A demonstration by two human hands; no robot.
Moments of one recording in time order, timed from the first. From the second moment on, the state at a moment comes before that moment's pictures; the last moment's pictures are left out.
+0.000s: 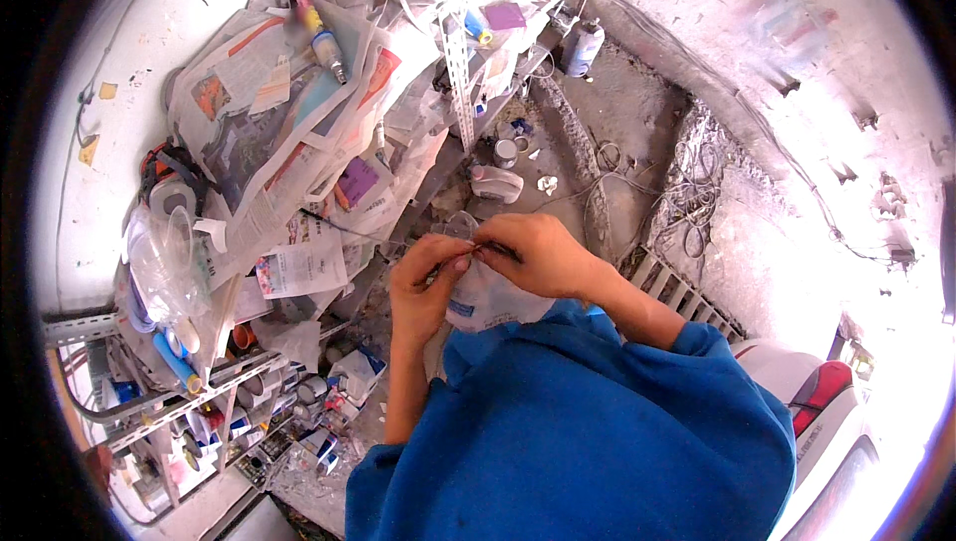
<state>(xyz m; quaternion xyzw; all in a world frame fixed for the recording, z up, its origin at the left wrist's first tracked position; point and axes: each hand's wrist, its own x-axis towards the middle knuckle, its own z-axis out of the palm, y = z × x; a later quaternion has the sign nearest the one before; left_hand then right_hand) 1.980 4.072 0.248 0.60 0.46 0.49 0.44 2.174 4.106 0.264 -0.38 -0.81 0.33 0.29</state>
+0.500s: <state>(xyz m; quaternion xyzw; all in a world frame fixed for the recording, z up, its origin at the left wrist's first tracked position) 1.960 4.071 0.258 0.54 0.53 0.44 0.49 2.157 4.116 0.265 -0.36 -0.80 0.40 0.26</state>
